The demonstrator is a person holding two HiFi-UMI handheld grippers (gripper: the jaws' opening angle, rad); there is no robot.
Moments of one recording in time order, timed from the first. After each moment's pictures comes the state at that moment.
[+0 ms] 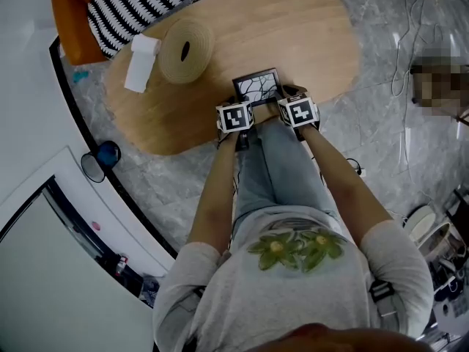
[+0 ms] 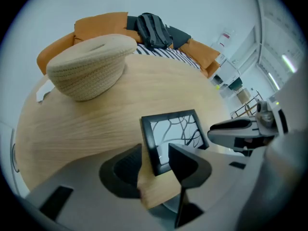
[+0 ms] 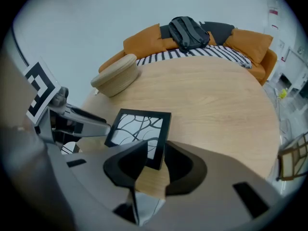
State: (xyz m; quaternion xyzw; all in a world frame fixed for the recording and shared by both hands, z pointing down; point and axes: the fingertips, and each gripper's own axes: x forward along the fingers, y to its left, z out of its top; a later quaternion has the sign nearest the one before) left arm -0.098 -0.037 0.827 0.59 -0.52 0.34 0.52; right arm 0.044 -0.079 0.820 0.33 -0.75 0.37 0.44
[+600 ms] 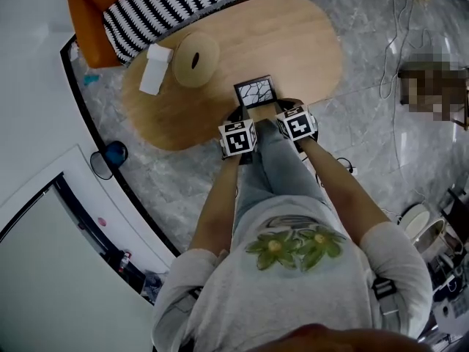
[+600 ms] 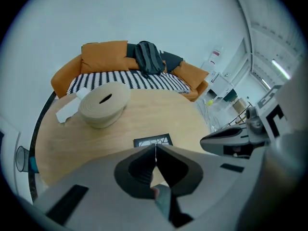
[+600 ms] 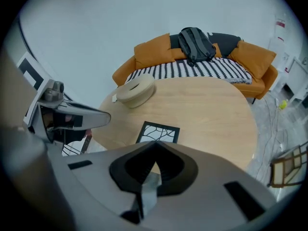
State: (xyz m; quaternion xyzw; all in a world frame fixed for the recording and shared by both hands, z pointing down) left arm -0.089 -0.039 0.687 0.62 -0.56 0.27 0.47; right arm 0.037 -0.064 0.703 0.30 -0.77 0.35 0.45
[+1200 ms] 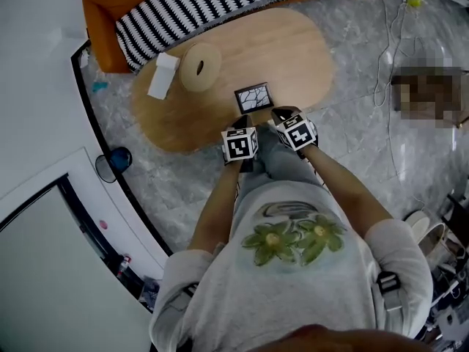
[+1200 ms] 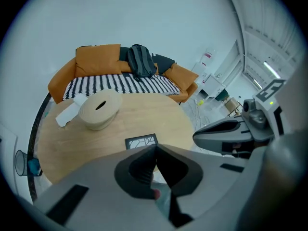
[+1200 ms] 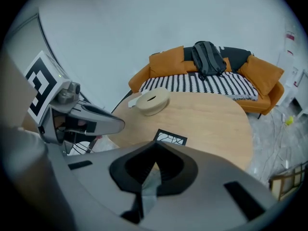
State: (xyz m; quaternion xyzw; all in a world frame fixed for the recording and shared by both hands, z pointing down) left arm -0.065 -0.021 0.624 0.65 -0.53 0.27 0.47; right arm 0.027 -0.046 0.624 0.26 -0.81 0.31 0.42
